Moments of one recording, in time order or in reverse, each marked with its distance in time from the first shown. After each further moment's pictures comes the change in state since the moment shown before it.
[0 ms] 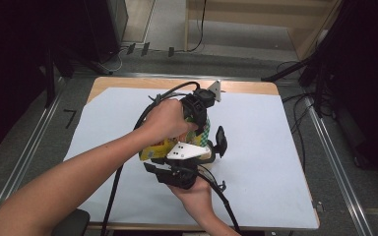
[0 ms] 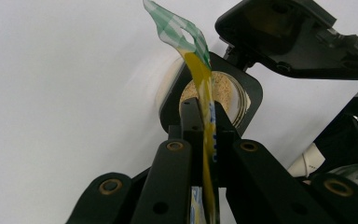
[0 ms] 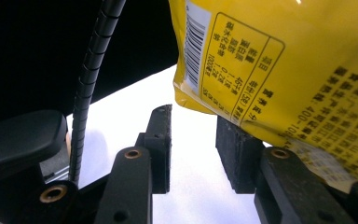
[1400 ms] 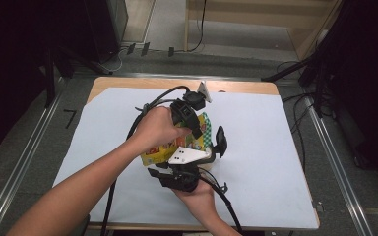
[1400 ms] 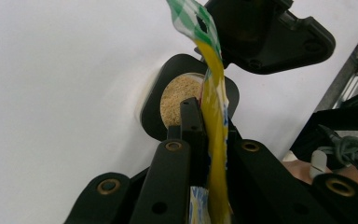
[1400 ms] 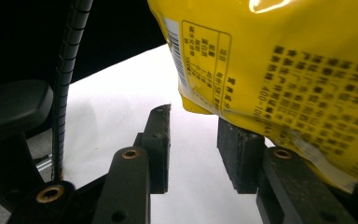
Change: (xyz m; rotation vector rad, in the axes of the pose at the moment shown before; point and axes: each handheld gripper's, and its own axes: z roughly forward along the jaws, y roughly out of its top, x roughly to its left) left arm 0.011 -0.032 -0.001 -0.165 -0.134 0.015; right arm -0.008 -0.020 0.003 0.052 -0.003 -0.026
